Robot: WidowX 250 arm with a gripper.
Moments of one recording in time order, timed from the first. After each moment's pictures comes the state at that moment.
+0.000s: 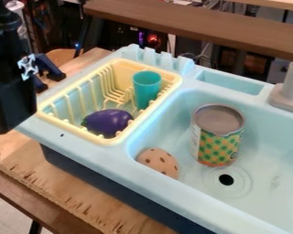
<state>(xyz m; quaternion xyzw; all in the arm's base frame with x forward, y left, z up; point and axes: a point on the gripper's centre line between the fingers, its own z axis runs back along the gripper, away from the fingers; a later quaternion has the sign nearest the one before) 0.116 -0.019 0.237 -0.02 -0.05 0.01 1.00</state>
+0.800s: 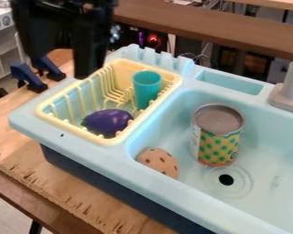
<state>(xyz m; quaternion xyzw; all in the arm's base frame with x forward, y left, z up) 0.202 -0.007 0.234 0.05 -0.05 0.01 1.00</state>
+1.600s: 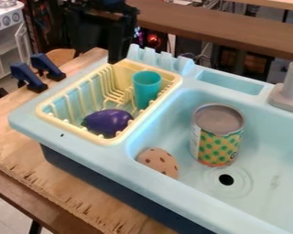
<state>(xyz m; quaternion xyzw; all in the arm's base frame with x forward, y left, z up) 0.310 0.030 0.194 0.03 0.00 -0.01 1.00</state>
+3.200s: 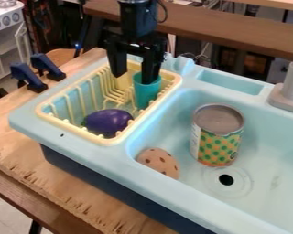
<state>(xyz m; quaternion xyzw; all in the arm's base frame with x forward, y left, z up) 0.360 0.017 0.147 -0.01 -0.01 -0.03 1.00</state>
